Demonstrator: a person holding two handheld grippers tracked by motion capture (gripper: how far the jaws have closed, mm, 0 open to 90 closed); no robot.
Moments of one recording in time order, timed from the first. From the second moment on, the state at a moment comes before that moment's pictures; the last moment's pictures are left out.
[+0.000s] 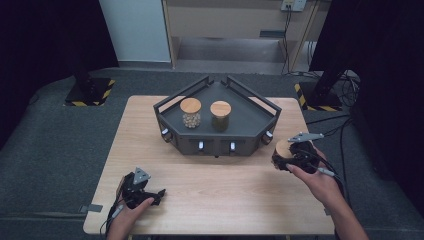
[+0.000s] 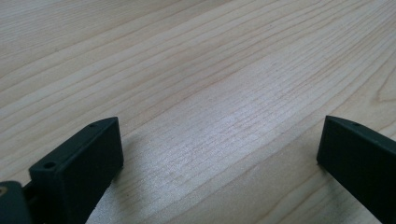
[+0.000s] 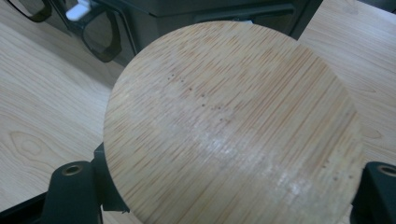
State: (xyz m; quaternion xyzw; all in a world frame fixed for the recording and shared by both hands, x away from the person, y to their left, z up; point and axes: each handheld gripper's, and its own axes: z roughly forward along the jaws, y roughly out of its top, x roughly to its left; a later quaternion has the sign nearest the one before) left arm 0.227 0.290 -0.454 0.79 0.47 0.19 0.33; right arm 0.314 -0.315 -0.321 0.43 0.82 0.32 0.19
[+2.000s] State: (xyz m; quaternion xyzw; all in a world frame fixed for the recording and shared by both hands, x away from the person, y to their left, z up) left arm 0.227 0.290 -0.453 0.79 0.47 0.19 0.33; right arm 0.328 -0.280 -0.276 0.39 0.84 0.32 0.19
